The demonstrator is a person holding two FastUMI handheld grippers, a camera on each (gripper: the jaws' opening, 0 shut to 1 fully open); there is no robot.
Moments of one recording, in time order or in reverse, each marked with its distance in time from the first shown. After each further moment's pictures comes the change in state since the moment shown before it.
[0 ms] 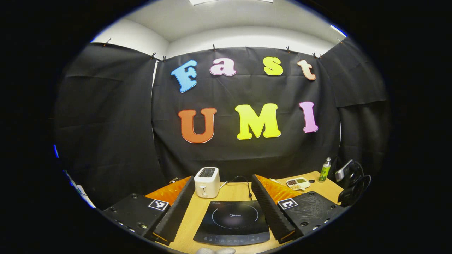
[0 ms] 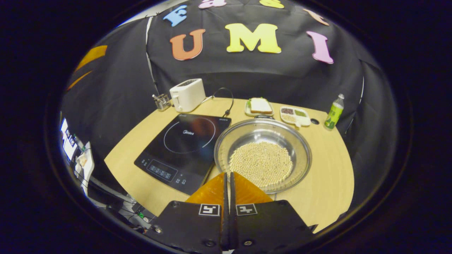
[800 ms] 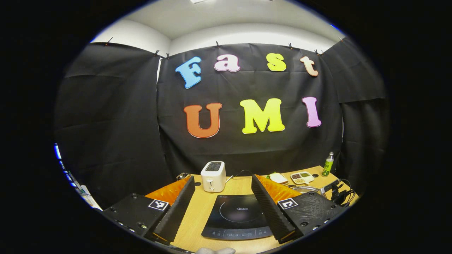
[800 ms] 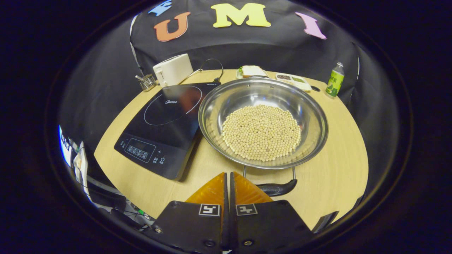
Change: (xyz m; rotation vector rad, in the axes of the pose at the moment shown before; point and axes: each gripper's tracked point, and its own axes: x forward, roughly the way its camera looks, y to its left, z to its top) left arm -0.020 0.019 -0.011 0.009 0.037 0.023; right arm 0.043 -0.021 -0.067 0.077 0.148 -0.057
